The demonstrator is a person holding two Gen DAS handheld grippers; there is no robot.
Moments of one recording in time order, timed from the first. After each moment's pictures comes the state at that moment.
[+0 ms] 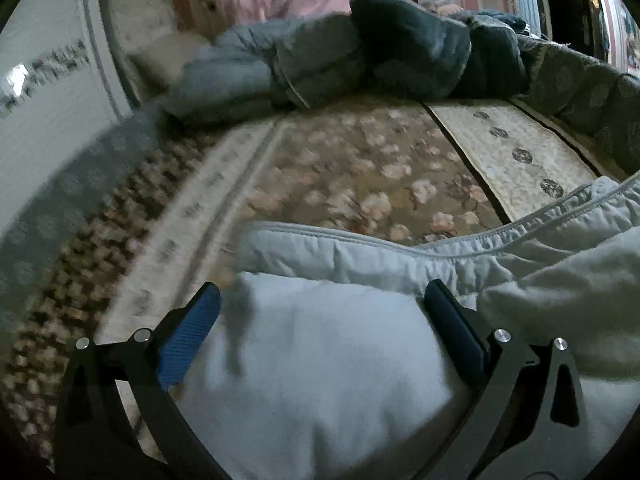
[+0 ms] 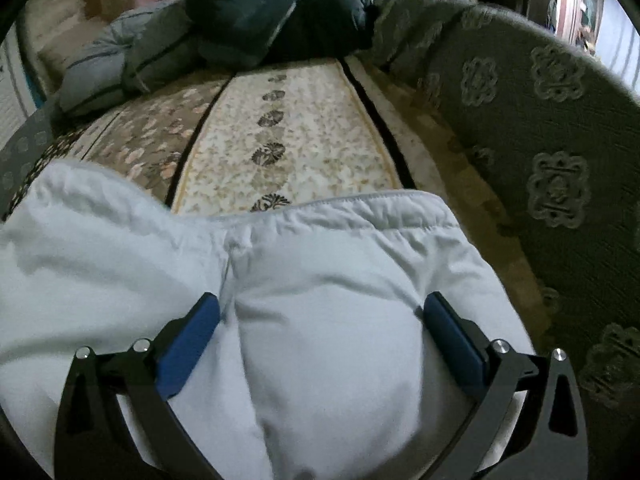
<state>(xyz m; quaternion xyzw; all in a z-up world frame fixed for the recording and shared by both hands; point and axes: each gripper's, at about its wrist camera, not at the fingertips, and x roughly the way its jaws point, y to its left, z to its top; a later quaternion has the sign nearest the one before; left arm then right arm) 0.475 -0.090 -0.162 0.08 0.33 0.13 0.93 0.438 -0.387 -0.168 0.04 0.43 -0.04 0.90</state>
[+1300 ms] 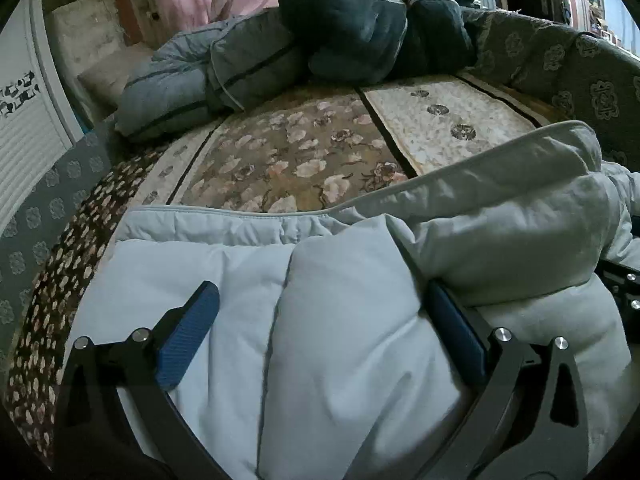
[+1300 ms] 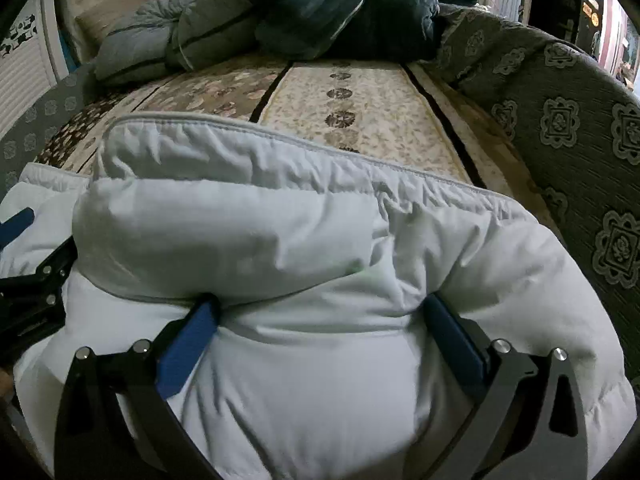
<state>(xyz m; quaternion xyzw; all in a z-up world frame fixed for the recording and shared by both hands) 0.530 -0.163 -0.189 0.10 0.37 0.04 0.92 0.496 -0.324 -0.194 -0.01 0.44 0.02 0.90</state>
